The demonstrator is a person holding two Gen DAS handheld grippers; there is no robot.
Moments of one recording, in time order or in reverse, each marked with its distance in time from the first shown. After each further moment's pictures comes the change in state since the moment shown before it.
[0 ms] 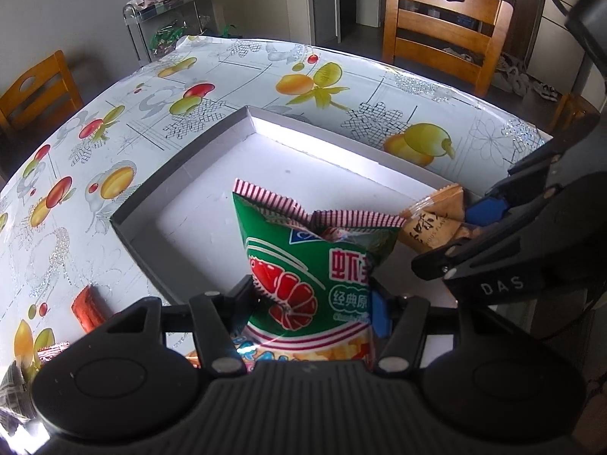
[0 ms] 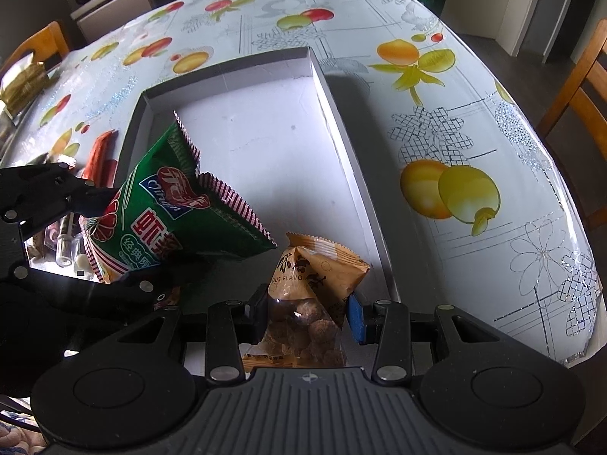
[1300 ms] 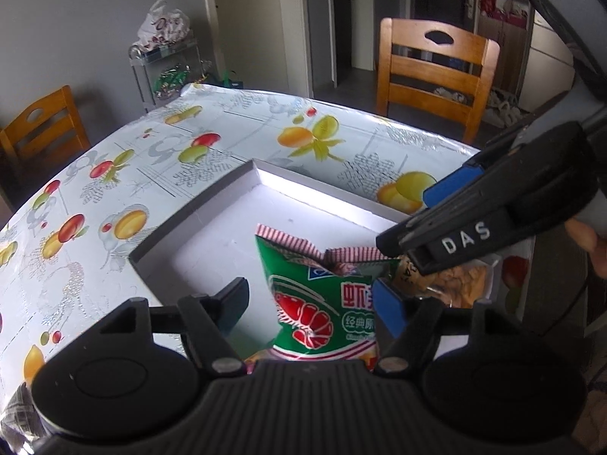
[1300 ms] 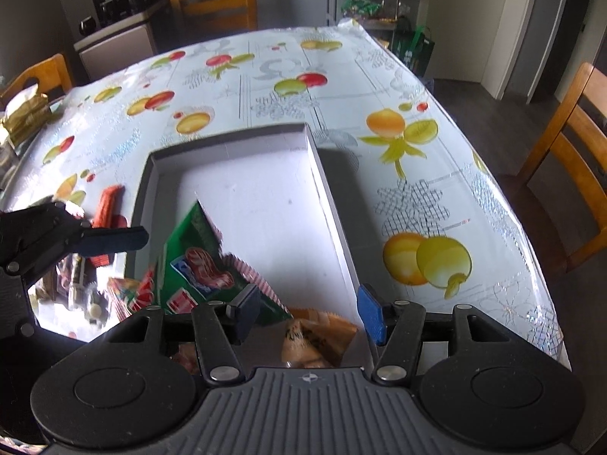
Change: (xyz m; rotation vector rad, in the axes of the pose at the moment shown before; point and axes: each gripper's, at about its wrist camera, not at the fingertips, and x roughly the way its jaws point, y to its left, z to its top) left arm -0.036 0.005 -0.004 0.006 -0.165 -0.004; right arm -0.037 0.009 0.023 -0.015 -0.160 -0.043
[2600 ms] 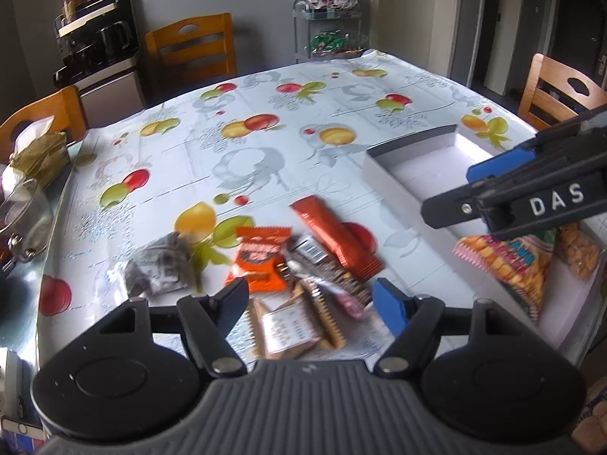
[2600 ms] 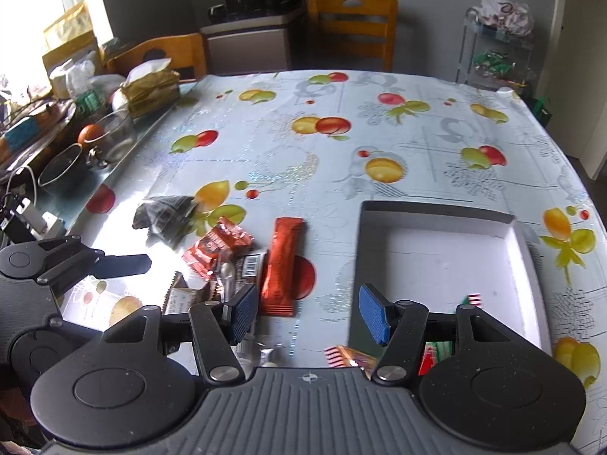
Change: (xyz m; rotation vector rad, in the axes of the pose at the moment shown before) left arm -0.101 0.133 -0.113 -0.349 0.060 0.296; right arm -0.002 0.165 0.027 -0.255 -0.068 0.238
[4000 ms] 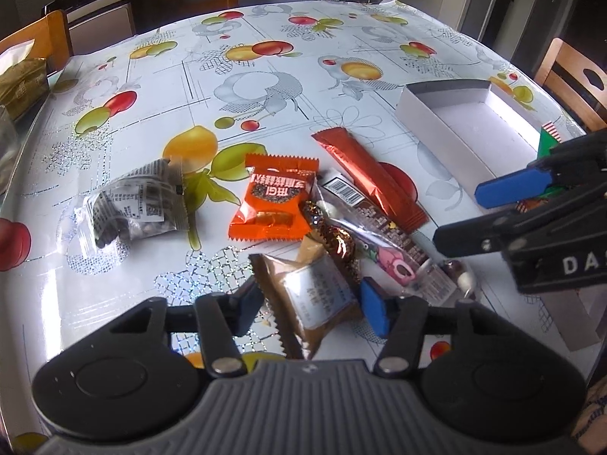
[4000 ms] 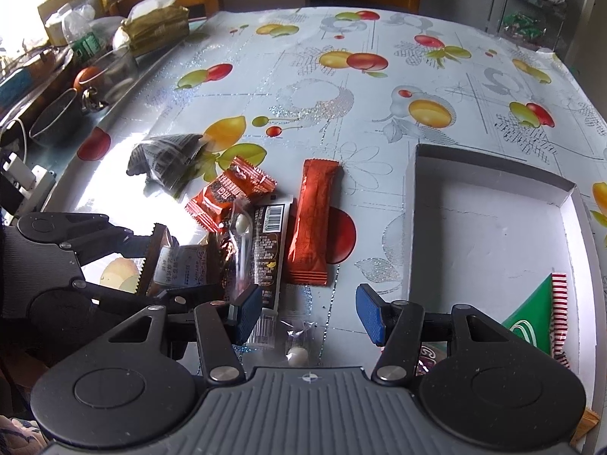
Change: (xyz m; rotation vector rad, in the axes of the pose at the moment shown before) left arm 0.069 0.032 -0.017 -0.075 0.164 -0.076; right arm 0.062 0.023 -0.007 -0.033 0.174 0.024
